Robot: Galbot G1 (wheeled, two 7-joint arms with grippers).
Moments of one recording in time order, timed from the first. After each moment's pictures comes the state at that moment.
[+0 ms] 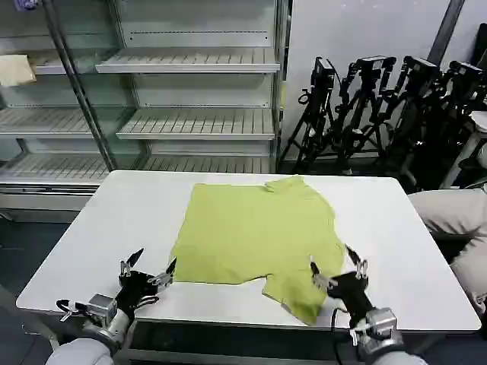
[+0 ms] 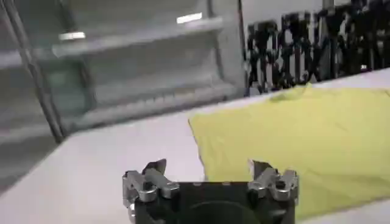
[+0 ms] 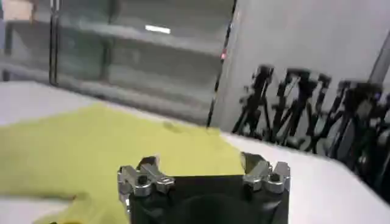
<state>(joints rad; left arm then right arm) 1.51 -1.02 -0.56 -2.19 -0.42 0.48 -0.05 -1.66 1.18 0.46 2.30 0.15 -0.39 0.09</state>
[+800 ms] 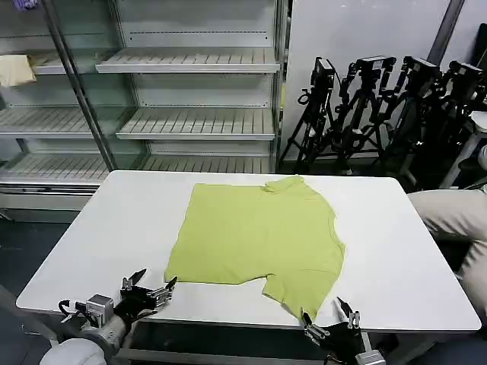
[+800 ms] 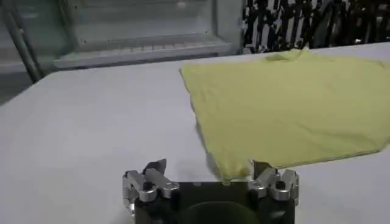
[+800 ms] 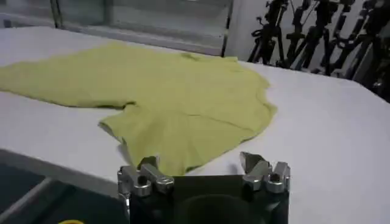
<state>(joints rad) 1.48 -0.99 -0.54 -2.13 -0.53 0.56 -0.05 -1.75 1.23 0.40 2.31 0.13 -0.45 0.11</state>
